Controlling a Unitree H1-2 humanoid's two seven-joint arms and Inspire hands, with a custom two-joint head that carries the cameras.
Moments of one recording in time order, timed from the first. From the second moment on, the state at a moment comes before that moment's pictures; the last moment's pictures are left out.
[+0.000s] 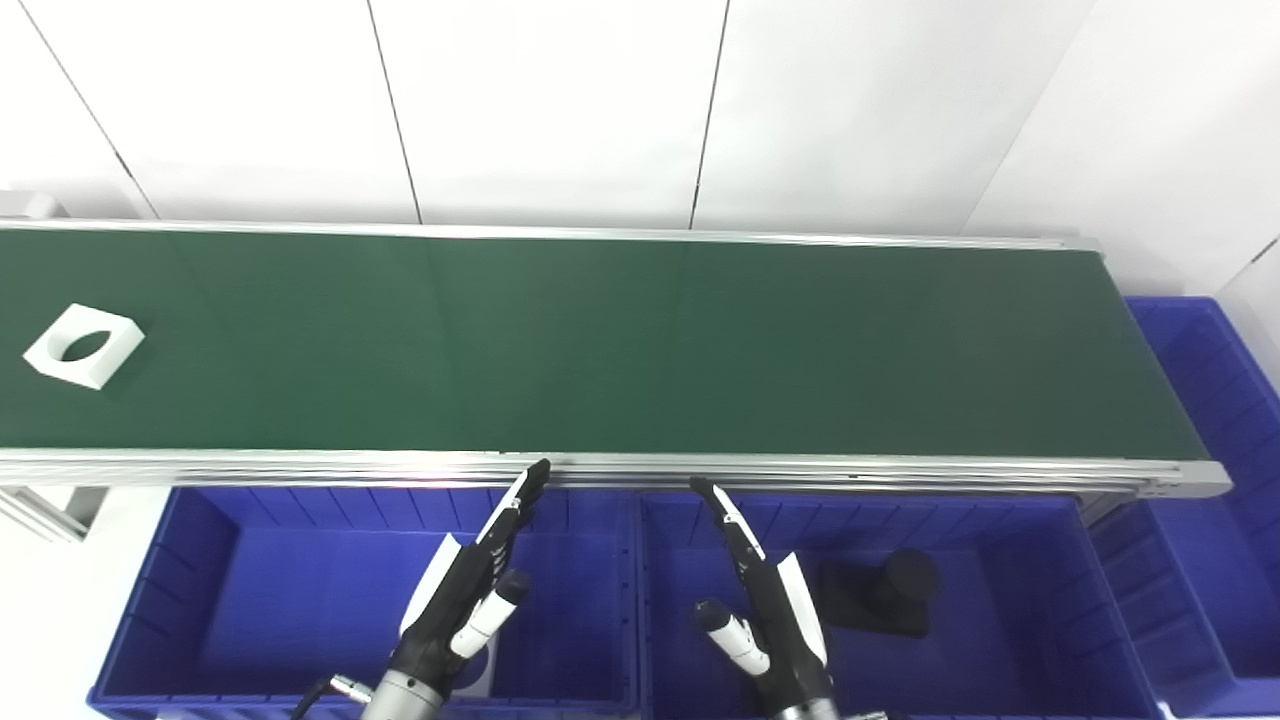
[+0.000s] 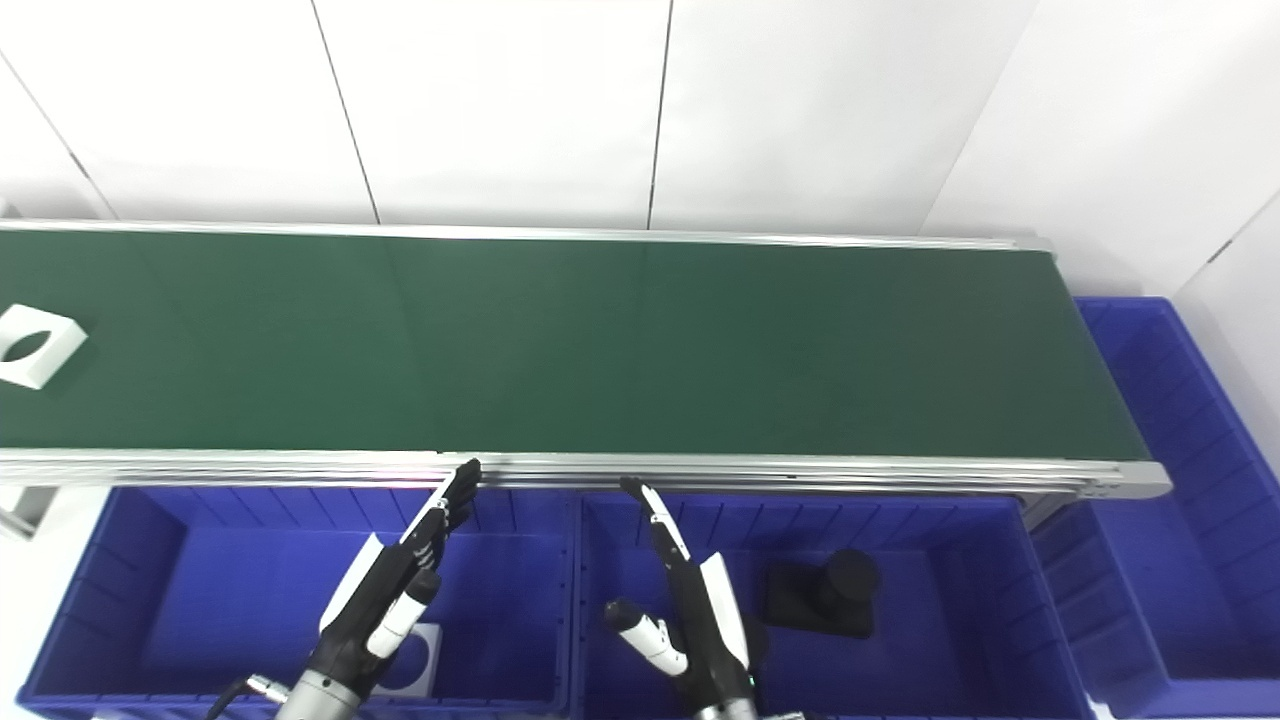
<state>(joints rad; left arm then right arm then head) 0.18 0.13 -0.32 0.21 0.07 -0.44 -0.10 0.19 -0.13 0.50 0.22 -0.23 -0.42 -0.36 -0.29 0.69</state>
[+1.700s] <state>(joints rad) 0.19 0.13 -0.37 0.21 0.07 -0.44 -0.05 0.20 -0.14 0.49 0.20 -0.23 -0.42 -0.33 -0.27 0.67</state>
